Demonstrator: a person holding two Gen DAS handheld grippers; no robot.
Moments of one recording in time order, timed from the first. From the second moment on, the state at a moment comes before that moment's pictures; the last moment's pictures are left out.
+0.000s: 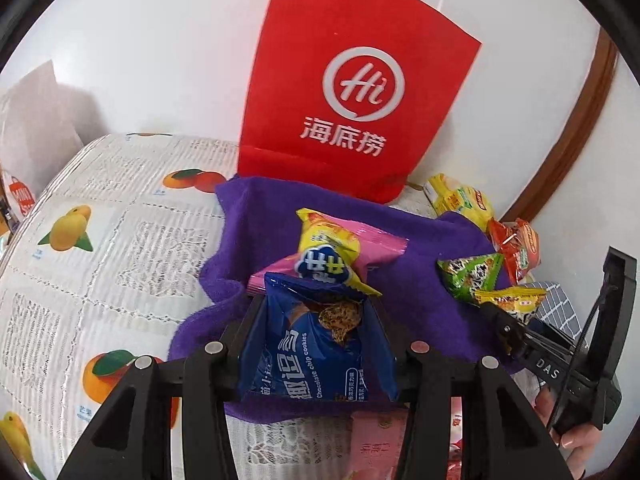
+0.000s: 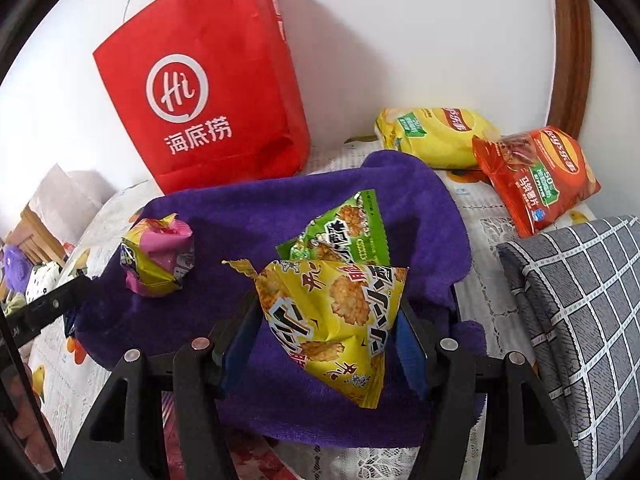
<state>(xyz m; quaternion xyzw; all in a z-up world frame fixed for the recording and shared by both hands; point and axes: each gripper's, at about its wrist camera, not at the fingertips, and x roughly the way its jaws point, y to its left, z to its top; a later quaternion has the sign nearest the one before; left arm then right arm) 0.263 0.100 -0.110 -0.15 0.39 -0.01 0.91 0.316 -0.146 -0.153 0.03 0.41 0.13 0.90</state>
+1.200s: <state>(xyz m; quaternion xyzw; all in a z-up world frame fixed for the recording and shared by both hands) 0.274 0.093 -0.135 -0.14 0.41 0.00 0.90 0.328 -0.149 -0.169 0.05 0.46 0.13 0.88</state>
